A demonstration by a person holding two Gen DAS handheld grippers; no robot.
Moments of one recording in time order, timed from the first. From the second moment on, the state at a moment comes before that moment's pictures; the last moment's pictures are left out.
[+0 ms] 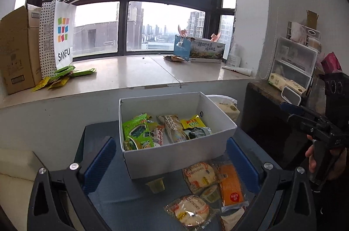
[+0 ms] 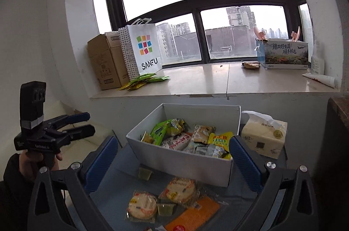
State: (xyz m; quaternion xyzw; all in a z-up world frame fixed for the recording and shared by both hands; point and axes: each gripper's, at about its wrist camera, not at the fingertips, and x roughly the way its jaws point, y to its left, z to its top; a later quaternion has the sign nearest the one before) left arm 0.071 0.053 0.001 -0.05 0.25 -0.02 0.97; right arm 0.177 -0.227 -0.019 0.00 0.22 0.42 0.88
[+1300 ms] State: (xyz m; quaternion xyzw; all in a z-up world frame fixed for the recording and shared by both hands) left arm -0.011 0.039 -0.075 -0.11 0.30 0.02 0.95; right arm 0.179 -0.117 -0.198 -0.09 0.45 0.38 0.81
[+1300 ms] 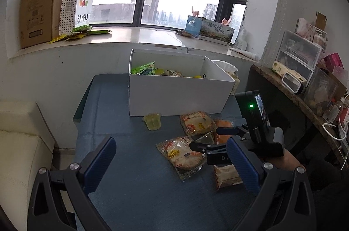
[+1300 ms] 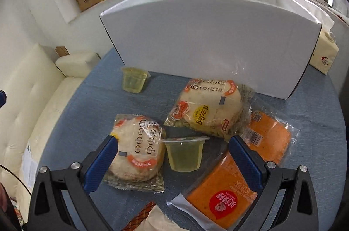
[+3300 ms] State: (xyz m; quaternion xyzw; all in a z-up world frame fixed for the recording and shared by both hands) left arm 0.045 0.046 -0.079 -0.12 0.33 -0.04 0.93; right arm 0.141 -0.219 -0.090 -0.02 0.33 0.39 0.86
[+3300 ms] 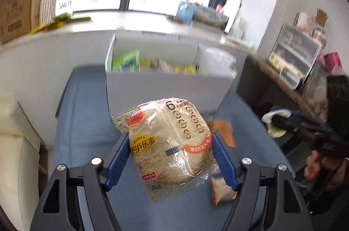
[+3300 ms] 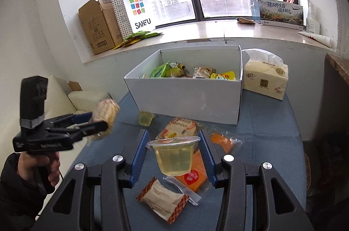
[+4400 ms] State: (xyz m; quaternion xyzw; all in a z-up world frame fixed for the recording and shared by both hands) left arm 0.257 0.076 -0.057 -0.04 0.37 0.00 0.93; right arm 0.348 -0.133 -0.069 -0.03 0.37 0.32 0.87
